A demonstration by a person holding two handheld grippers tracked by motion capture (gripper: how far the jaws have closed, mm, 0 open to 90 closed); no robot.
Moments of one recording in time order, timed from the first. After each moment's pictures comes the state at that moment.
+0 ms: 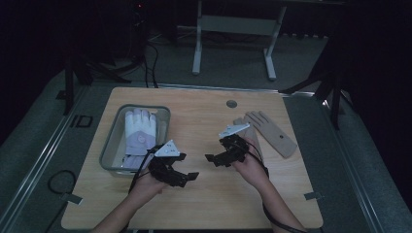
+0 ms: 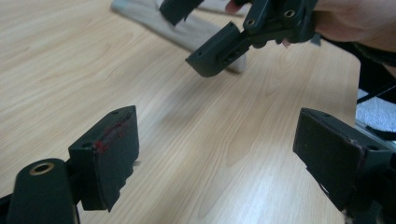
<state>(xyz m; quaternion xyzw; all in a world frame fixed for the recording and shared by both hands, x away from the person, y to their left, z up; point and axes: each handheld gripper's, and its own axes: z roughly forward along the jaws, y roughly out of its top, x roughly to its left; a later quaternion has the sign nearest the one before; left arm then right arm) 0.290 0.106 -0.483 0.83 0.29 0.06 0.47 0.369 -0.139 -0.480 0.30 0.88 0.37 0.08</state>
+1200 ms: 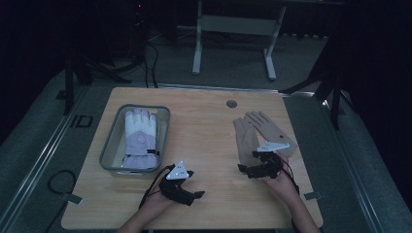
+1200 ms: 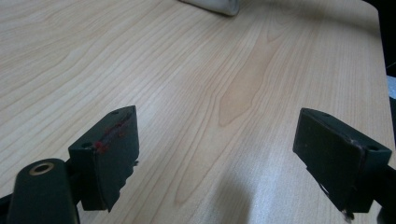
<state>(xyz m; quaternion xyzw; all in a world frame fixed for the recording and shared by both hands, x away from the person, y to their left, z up) 0.274 0.085 -0.557 0.84 0.27 0.05 0.47 0.348 -0.252 -0.526 0.37 0.83 0.40 0.10</state>
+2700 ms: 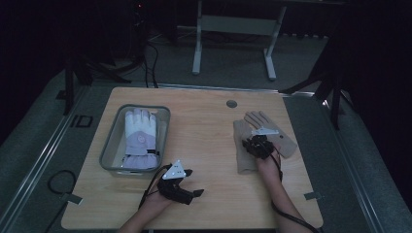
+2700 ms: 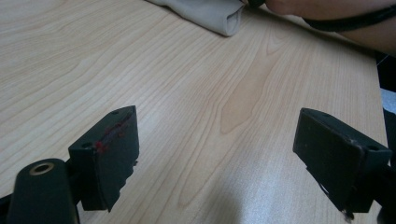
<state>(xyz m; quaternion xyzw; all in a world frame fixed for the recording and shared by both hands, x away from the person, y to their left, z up) 0.274 0.091 -0.556 0.83 0.27 0.05 0.49 0.416 -0.238 -0.554 0.46 0.79 0.35 0.20</state>
